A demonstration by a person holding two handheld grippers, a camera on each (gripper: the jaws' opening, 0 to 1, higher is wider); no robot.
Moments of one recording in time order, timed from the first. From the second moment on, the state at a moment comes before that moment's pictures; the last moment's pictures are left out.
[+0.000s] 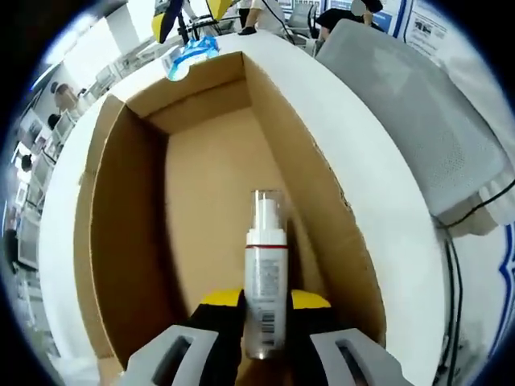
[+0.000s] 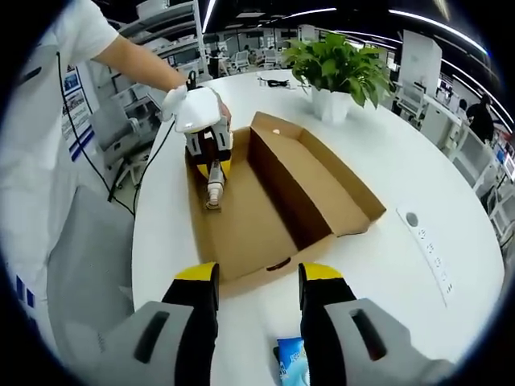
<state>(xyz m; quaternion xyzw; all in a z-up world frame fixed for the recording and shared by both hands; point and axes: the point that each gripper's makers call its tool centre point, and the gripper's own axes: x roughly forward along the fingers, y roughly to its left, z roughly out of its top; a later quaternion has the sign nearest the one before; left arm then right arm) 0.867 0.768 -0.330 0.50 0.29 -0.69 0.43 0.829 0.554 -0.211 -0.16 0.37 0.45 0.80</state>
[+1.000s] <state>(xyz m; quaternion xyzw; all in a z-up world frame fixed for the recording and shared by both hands) 0.868 0.749 -0.277 0.40 0.28 -0.66 0.57 0.840 0.561 -0.170 -0.16 0.33 0.45 0.82</state>
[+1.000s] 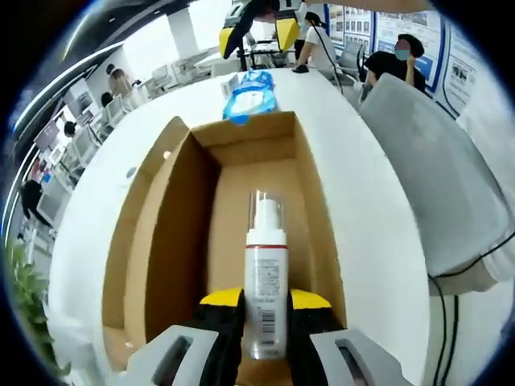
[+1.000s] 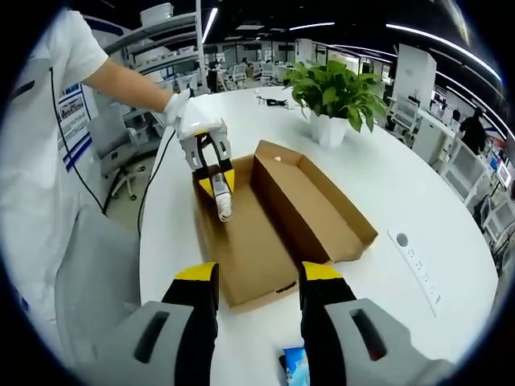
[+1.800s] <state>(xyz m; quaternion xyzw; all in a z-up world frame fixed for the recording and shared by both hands) 0.844 0.708 -0.219 0.26 0.24 -0.62 0.70 0.791 0.592 -0.130 -0.15 0.31 0.46 0.82</state>
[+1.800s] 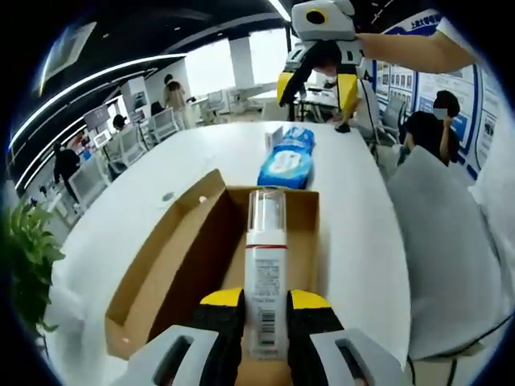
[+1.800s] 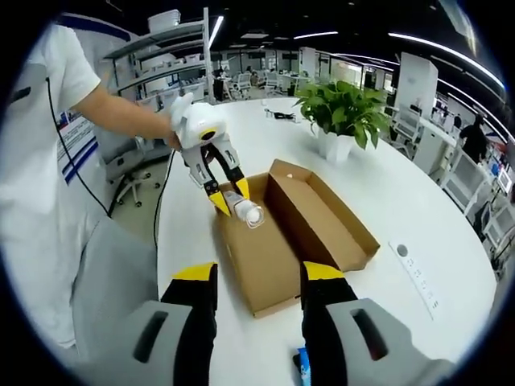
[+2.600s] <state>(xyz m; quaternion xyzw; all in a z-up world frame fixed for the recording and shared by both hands) 0.790 0.637 -0.146 0.12 0.18 -0.60 0.77 0.784 0.572 -0.078 -0.05 0.21 0.42 0.88</state>
